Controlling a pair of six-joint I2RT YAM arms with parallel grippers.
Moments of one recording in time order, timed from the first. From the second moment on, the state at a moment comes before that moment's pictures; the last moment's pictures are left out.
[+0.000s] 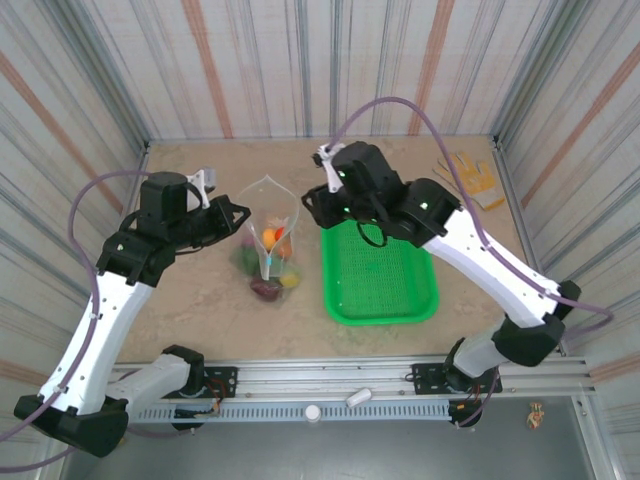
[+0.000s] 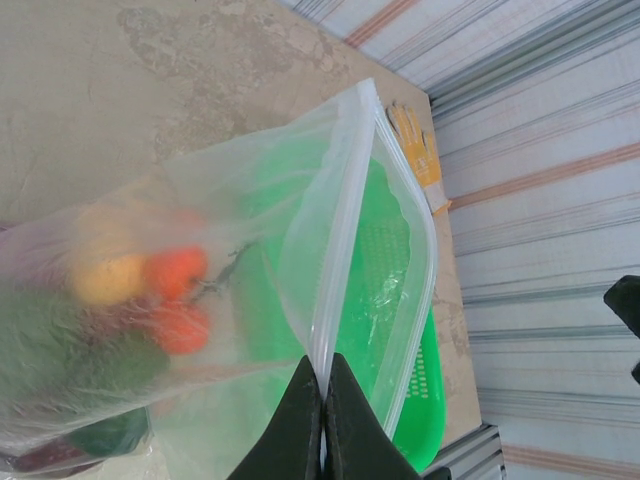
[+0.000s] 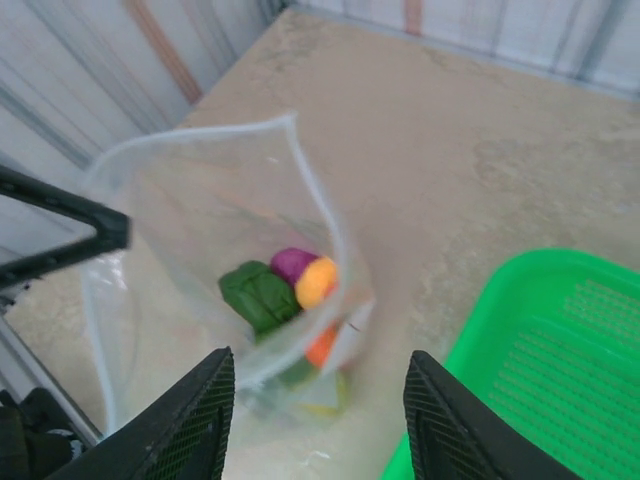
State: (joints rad) left arm -0.34 0.99 1.24 -0.82 0.35 -0.71; right arm 0.92 1.46 1.76 -0.92 0.13 0.36
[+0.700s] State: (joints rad) left arm -0.40 1.13 1.25 -0.79 0.60 -0.57; right arm 0.97 1.35 1.41 -0.81 -0.02 -0.12
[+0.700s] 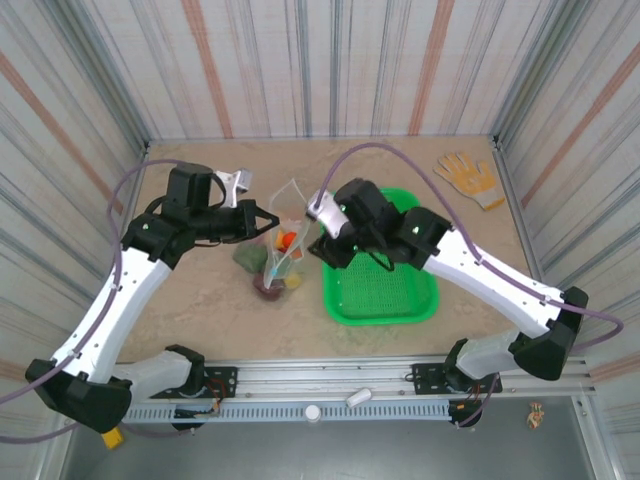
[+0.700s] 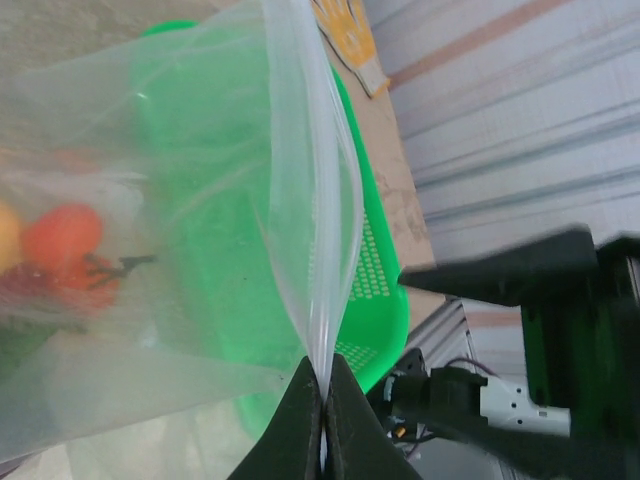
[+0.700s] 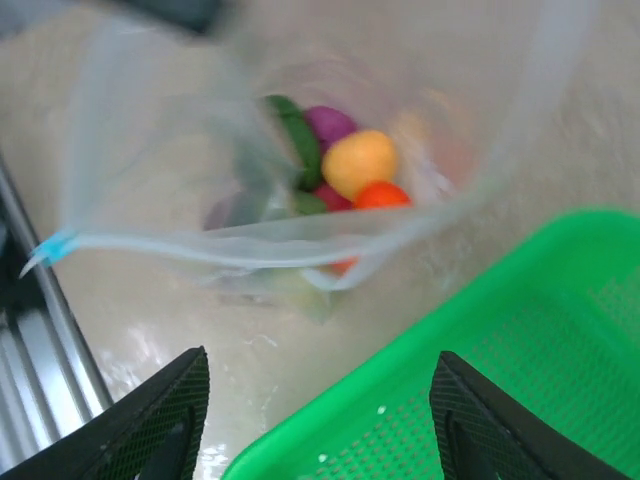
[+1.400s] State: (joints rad) left arm -0.42 1.25 1.33 -0.78 0.70 -0.55; right arm 1.04 1.52 1.38 -0.62 0.01 -0.88
